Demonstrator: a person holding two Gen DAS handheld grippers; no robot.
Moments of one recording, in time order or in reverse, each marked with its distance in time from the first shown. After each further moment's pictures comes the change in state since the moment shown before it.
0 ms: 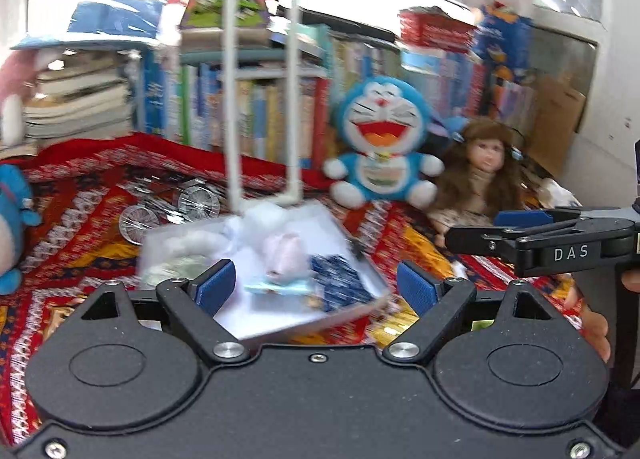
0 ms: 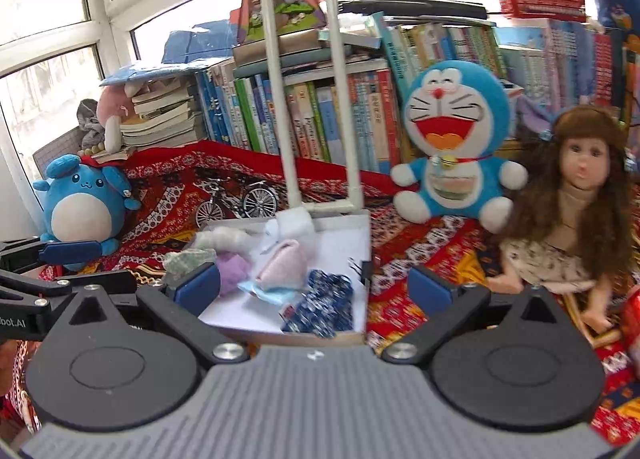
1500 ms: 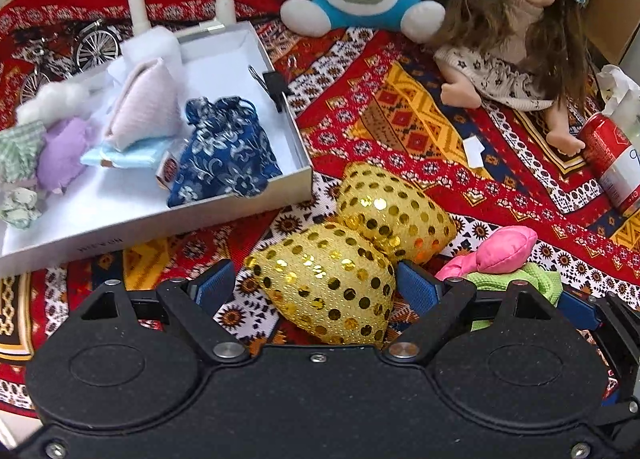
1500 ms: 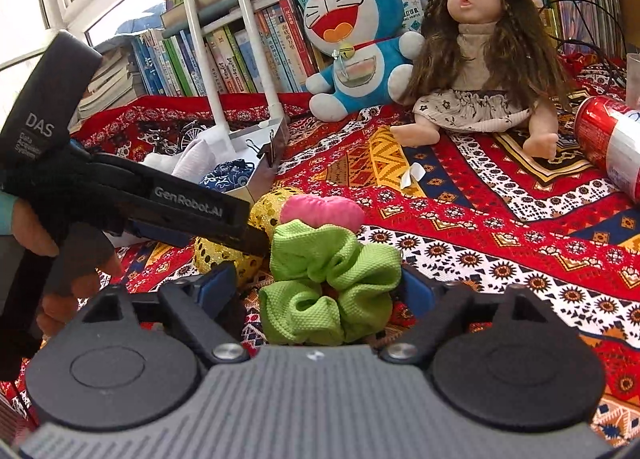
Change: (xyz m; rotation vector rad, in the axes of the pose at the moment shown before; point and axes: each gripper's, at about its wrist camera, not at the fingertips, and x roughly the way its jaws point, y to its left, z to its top) left arm 0.197 -0.107 -0.053 -0.048 0.439 0.109; right arm 0.008 -0.096 -0.143 0.147 0.011 -0.017
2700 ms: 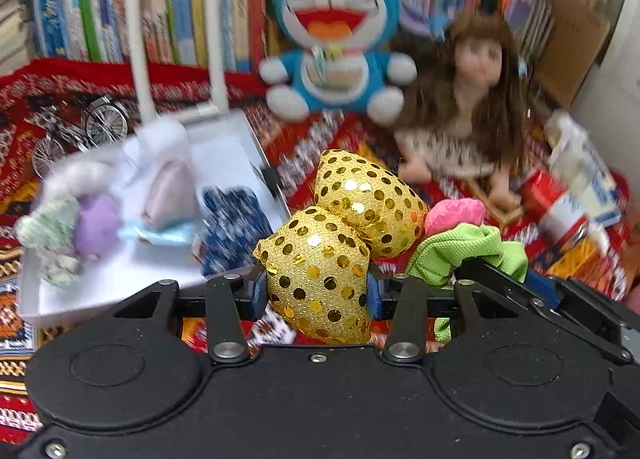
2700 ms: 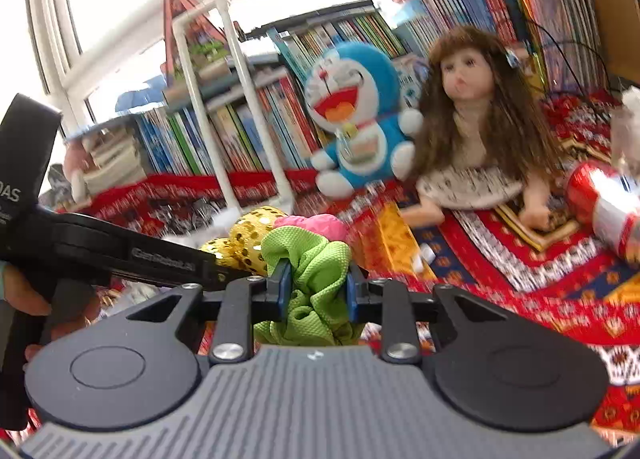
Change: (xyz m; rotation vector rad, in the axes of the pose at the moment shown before) left arm -0.093 0.021 0.026 0.029 -0.168 -0.094; right arm -0.033 0.025 0.052 0.075 -0.185 0.007
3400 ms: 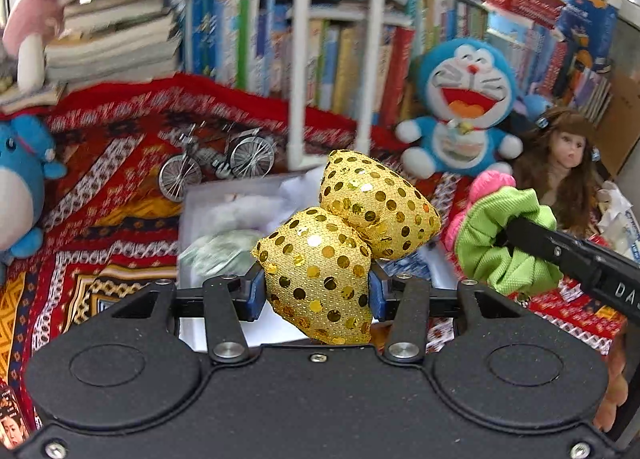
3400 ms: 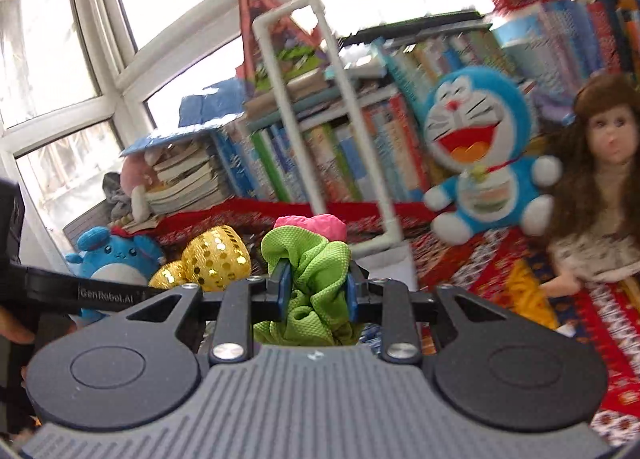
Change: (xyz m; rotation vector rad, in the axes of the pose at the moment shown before) left arm -0.057 0.167 0.013 -0.117 -0.067 0.104; right arm 0.074 0.096 0.050 -0.035 0.074 0.186
